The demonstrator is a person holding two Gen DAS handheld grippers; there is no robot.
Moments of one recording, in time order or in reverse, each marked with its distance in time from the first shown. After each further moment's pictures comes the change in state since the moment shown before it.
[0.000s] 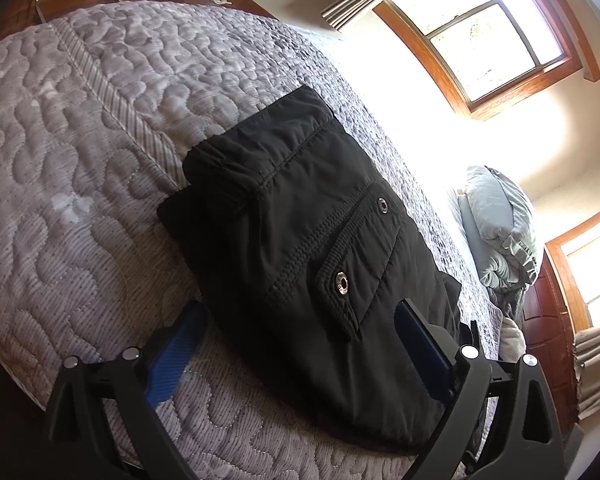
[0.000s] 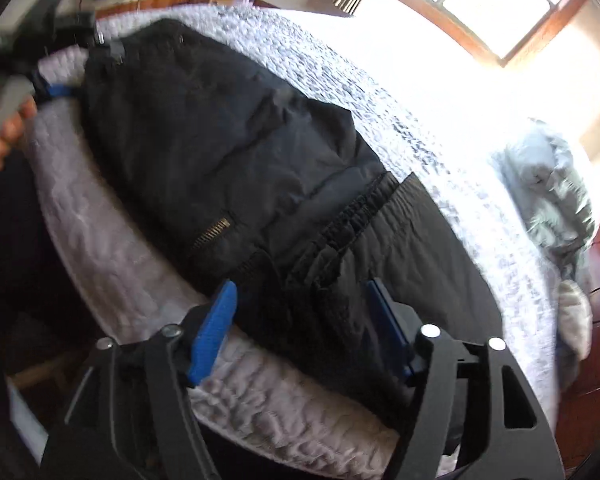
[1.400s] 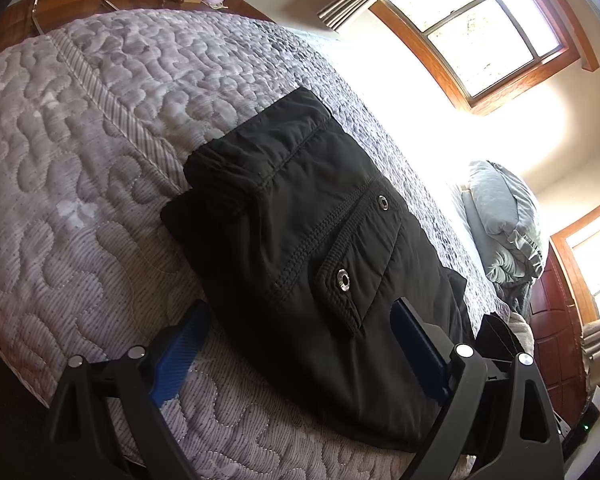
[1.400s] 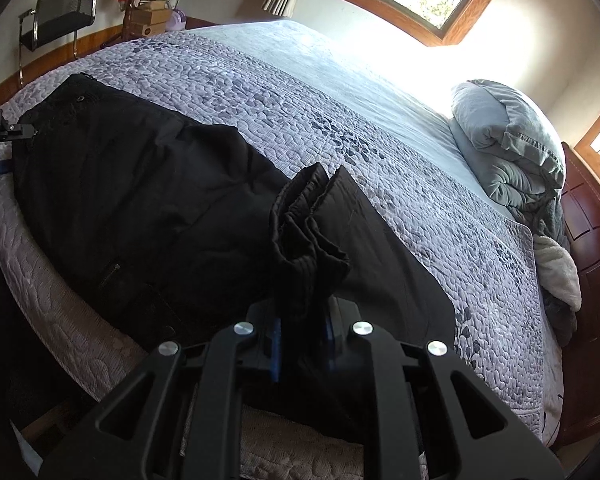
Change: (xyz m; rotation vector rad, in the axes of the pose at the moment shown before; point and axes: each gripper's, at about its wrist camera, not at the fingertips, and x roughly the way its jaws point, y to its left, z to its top) left arm -0.005 -0.002 -0.002 0.032 -0.009 0.026; right arm 0.001 -0.066 0.009 0.129 -0.005 -0.175
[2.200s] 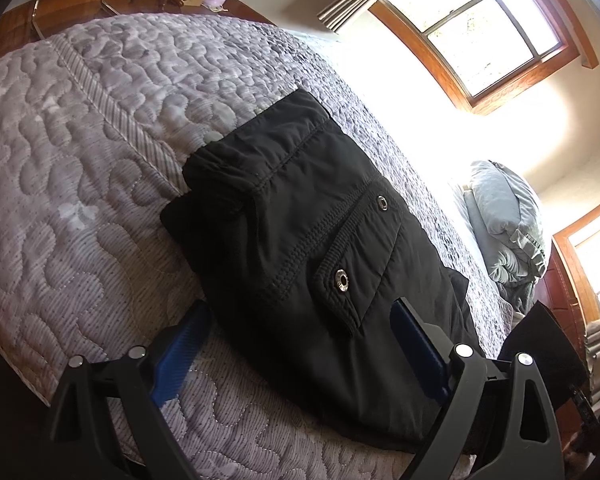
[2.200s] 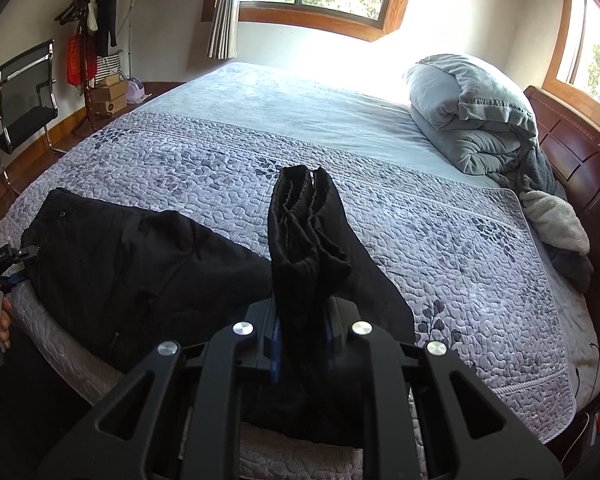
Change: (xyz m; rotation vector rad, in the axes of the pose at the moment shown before) left arm -0.001 0.001 -0.002 0.003 -0.008 0.008; right arm -0.054 -0.105 0.014 0.276 -0.090 0.046
